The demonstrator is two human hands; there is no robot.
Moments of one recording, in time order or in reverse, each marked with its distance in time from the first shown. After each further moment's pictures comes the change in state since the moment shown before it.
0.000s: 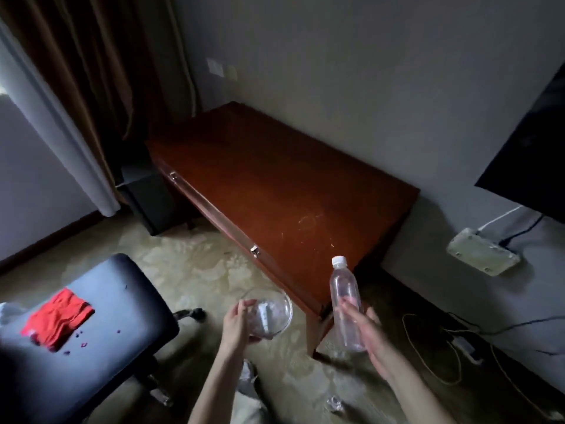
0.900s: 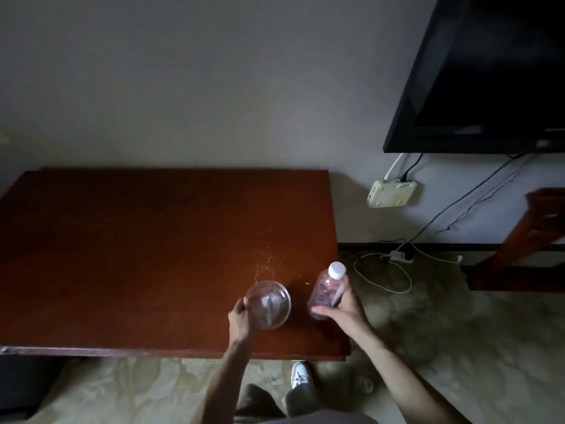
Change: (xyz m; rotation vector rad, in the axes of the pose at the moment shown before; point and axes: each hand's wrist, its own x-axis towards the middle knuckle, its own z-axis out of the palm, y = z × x) left_hand 0.286 0.110 0.121 0.550 -0.557 0.087; right_hand 0.173 -0.039 0.075 -0.019 0.598 -0.103
